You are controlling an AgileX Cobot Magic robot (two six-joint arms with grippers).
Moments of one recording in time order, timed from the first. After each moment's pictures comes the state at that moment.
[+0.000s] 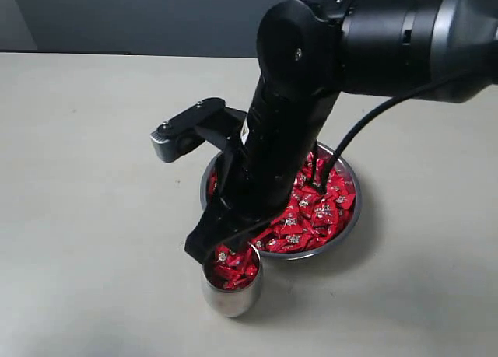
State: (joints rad) left arm 0.22 0.00 0.00 0.04 0.29 -0.02; right arm 0.98 1.75 -1.28 0.29 1.02 -0.28
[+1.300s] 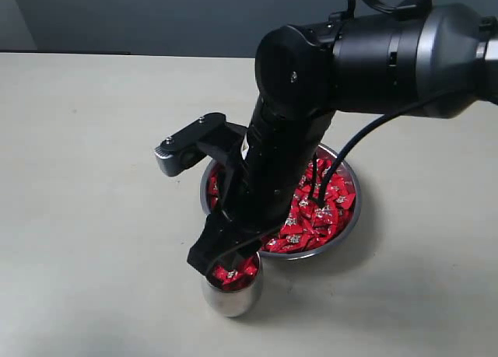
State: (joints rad) left arm 0.22 0.00 0.00 0.04 0.29 -0.02; right arm 0.98 1.77 -1.24 0.30 0.98 -0.29
